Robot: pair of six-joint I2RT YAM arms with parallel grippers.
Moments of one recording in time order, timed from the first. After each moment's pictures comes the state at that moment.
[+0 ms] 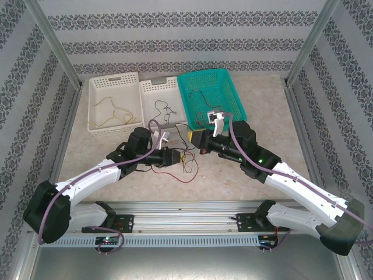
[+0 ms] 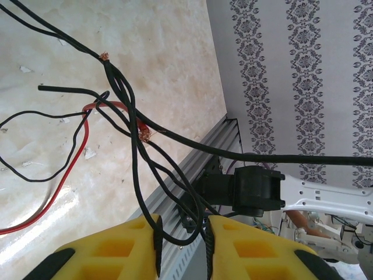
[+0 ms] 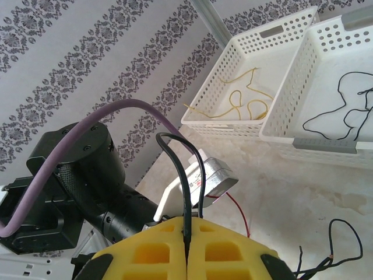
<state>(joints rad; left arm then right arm) -0.58 1.21 0.67 -0.01 0.73 -0.86 0.77 1.01 0.87 -0.09 -0.25 0.64</state>
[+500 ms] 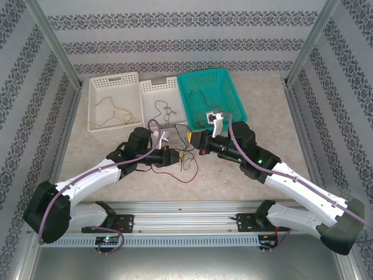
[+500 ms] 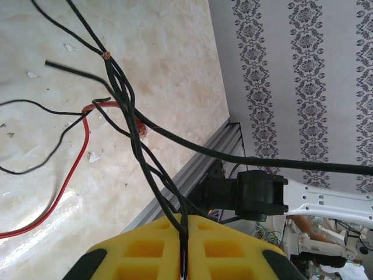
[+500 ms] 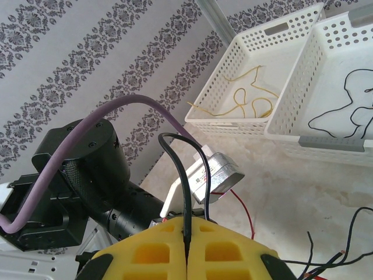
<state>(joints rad) -0.58 1.21 0.67 -0.01 0.71 -0.86 0.78 1.01 0.87 -0.09 -0.25 0.65</state>
